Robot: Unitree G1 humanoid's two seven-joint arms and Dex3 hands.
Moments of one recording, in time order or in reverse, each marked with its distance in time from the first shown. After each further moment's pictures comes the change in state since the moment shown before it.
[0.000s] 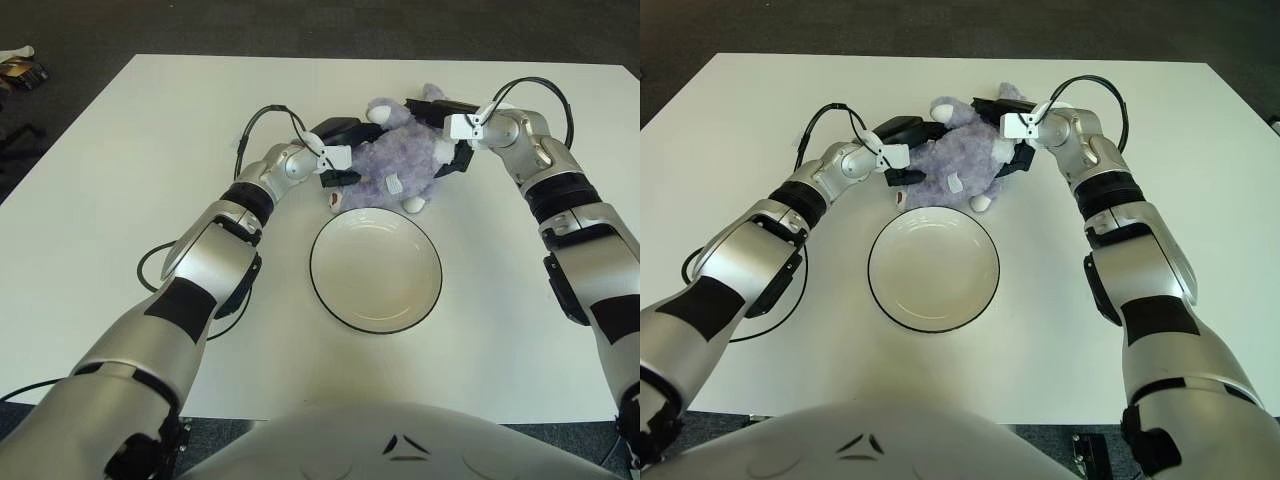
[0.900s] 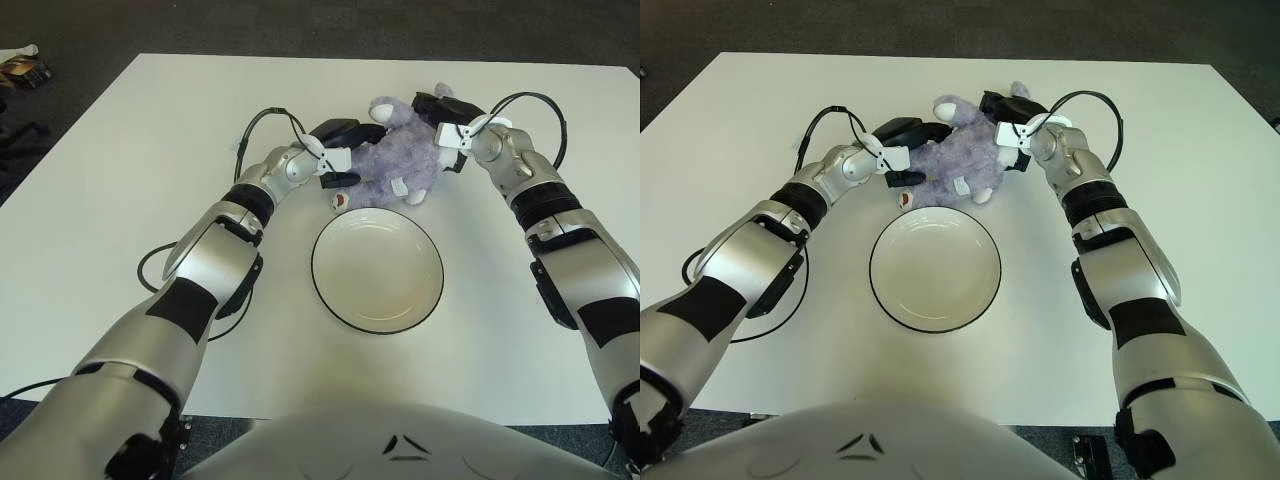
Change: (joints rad) left arm 0.000 -0.008 0.002 0.028 -0.002 -0.001 0.030; right arm 0.046 0.041 -0.068 0.014 0.042 0.118 -0.204
